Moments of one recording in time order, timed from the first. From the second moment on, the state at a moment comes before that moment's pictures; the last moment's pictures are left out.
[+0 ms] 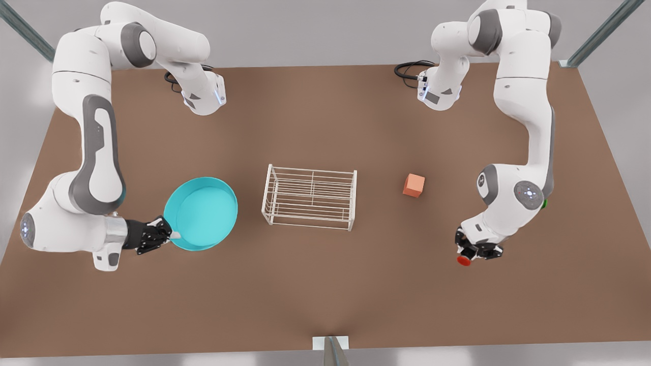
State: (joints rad) left arm -0.11 0.51 -0.01 -1.64 -0.08 2.38 0.51; right arm -0.17 0.56 0.21 -1.30 0.43 1.67 -0.74
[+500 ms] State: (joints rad) left arm -0.30 0.56 -0.25 -1.34 -0.27 2.18 -0.07; right arm 0.09 0.50 0.29 -1.48 0.46 1.81 -0.48
